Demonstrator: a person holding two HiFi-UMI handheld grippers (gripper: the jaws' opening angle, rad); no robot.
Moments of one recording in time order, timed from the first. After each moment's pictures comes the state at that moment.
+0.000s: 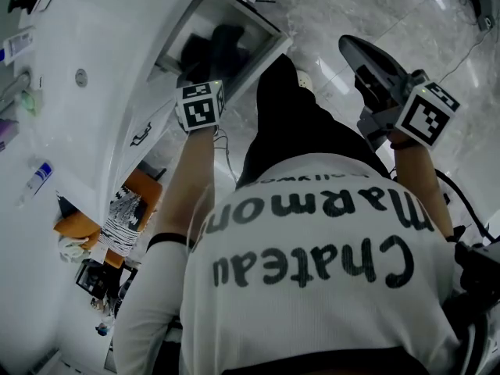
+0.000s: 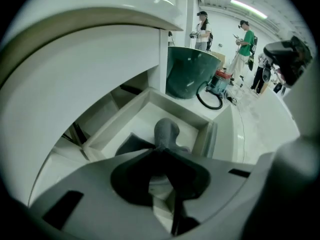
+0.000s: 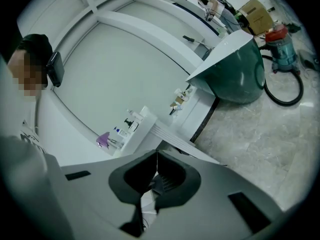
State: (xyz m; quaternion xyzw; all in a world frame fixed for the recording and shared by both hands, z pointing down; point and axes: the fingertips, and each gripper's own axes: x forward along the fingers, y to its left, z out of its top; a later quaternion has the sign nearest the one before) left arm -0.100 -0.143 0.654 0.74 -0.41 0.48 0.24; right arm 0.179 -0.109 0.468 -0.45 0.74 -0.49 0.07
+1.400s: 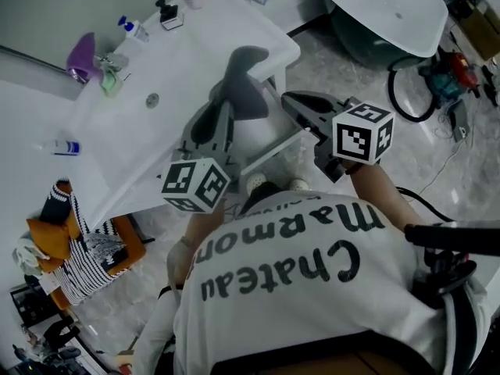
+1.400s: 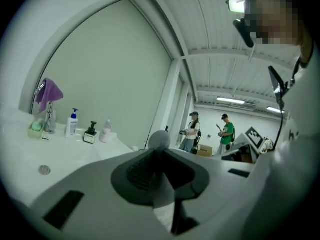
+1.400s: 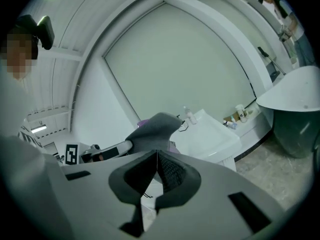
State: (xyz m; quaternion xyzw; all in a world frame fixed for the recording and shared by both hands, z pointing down) left arm -0.097 -0.128 0.260 0.86 -0.49 0.00 0.14; right arm 0.014 -0.124 0.283 -0.32 0.90 -0.30 0.00
